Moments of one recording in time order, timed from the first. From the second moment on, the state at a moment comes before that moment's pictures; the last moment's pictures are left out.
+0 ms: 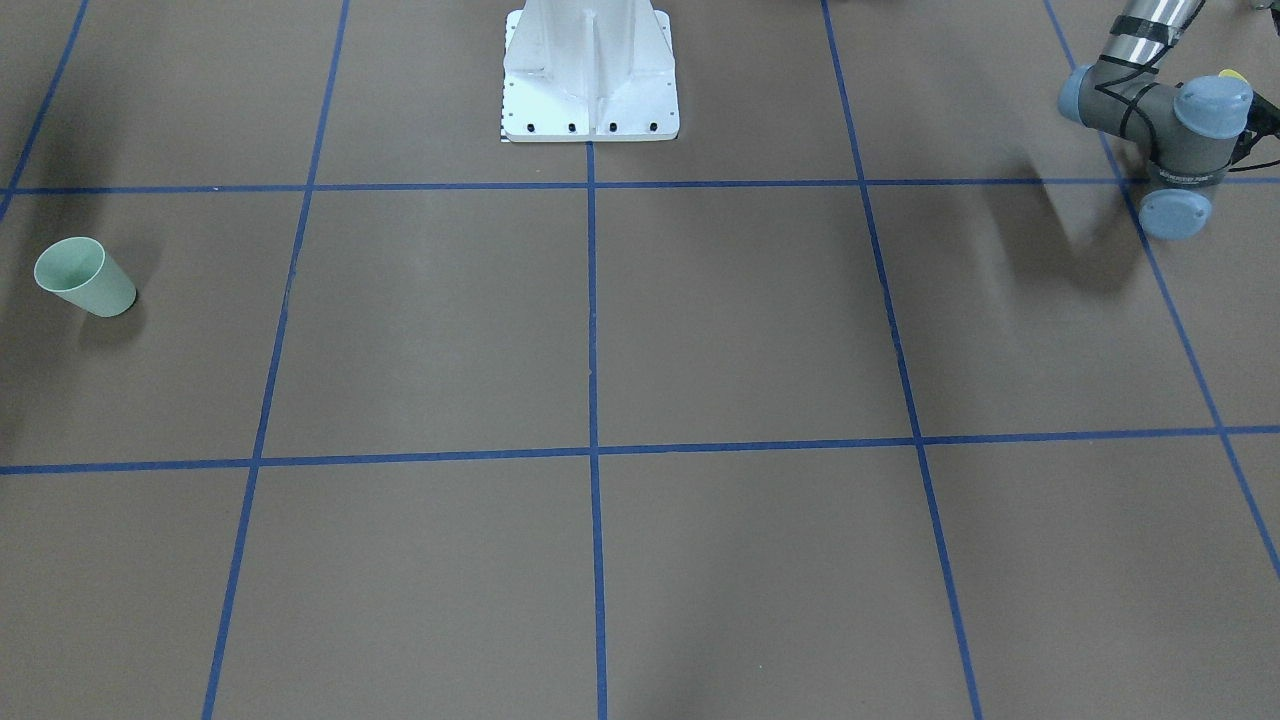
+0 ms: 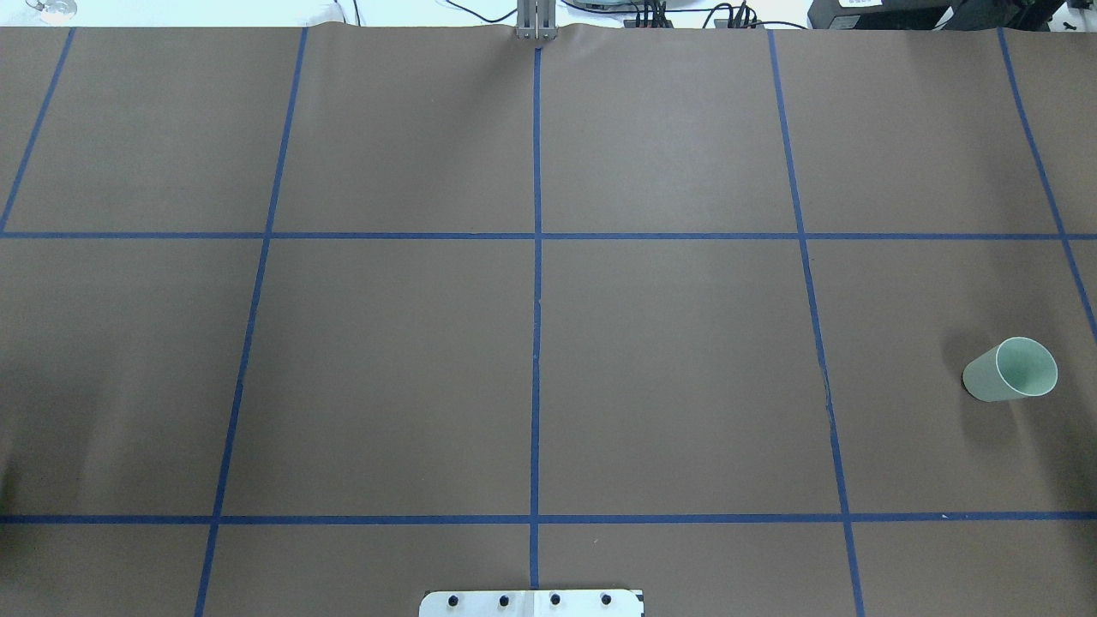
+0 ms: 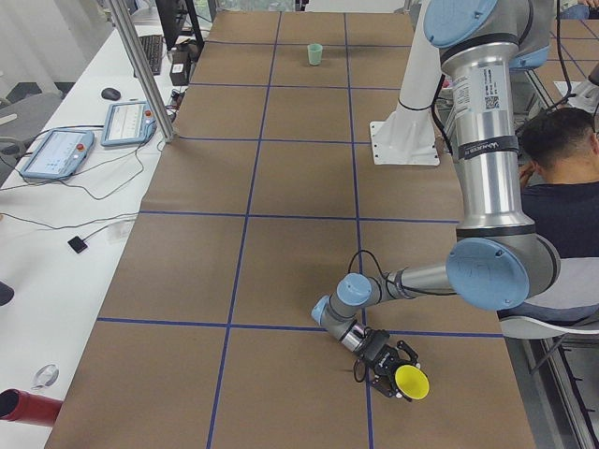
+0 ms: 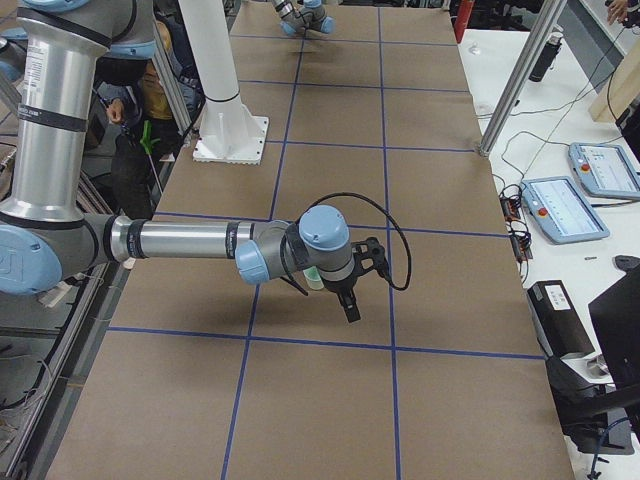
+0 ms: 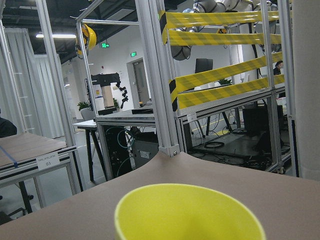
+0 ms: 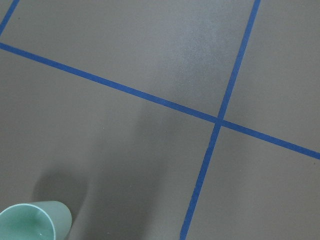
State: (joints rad) left arm -0.65 -1.38 -1.35 -1.05 -1.99 -2.51; right arm 1.50 -1.78 1.80 -1.23 2.35 -0.03
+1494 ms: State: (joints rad) left arm -0.91 -1.34 -1.42 -1.21 -1.25 -2.01; right arm 1.50 -1.78 1.80 -1.23 2.36 -0.02
